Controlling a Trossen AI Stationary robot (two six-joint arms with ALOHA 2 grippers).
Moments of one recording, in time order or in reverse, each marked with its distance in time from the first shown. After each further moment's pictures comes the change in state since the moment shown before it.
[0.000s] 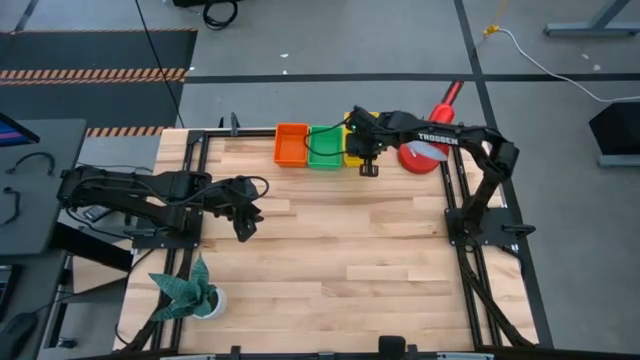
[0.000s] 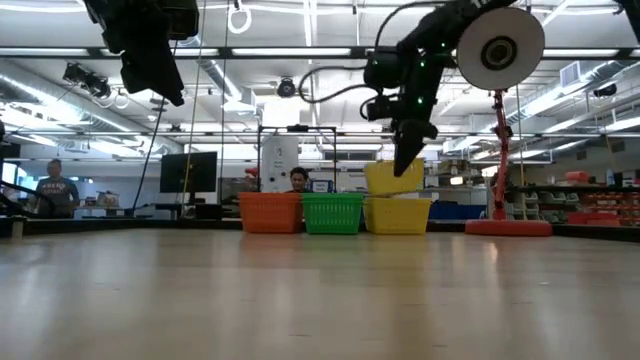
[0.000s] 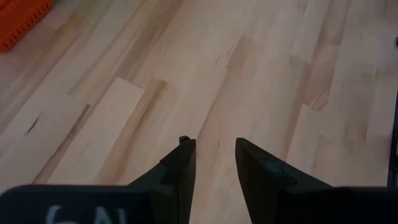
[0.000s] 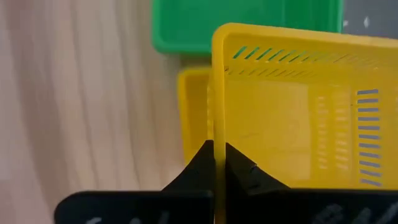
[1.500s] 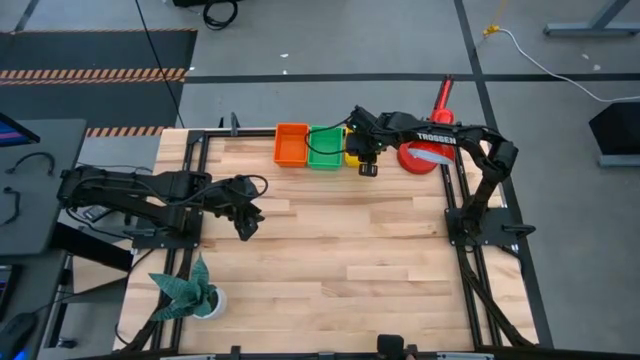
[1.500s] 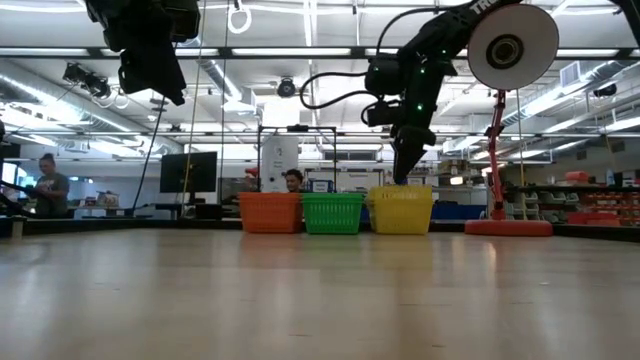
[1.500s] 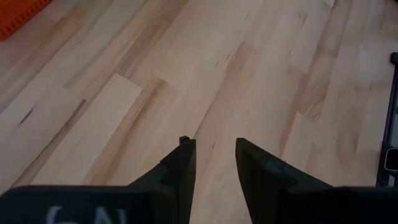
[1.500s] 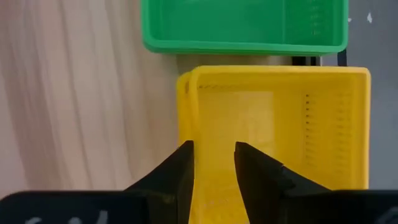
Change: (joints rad) left arm 0.000 0.000 0.000 0.009 0.000 -0.072; right arm -0.013 0.009 -0.028 0.049 -0.016 0.011
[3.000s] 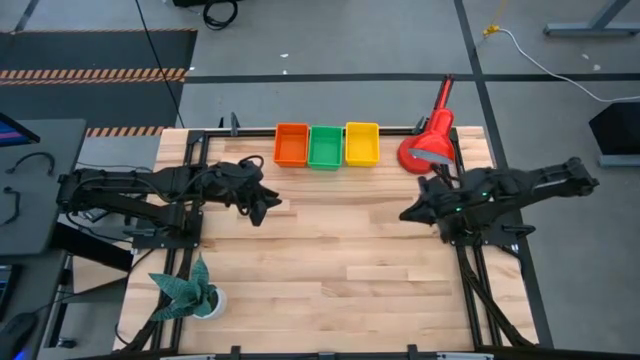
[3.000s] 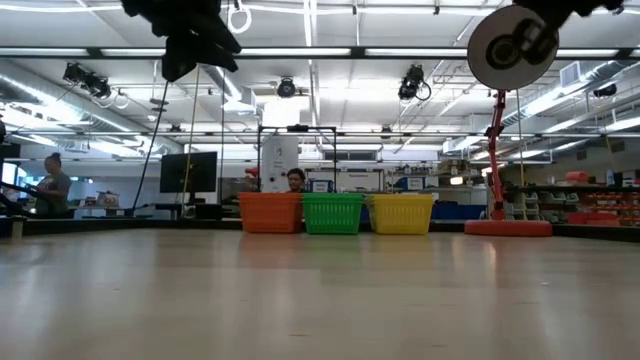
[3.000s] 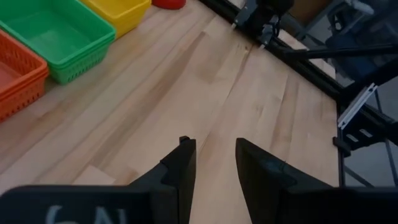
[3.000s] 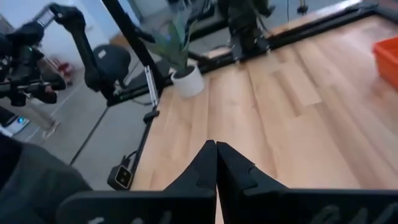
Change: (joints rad) left arm 0.088 0.000 0.000 0.314 -0.007 0.028; right arm 0.743 -1.190 -0.721 0.431 -0.100 0.887
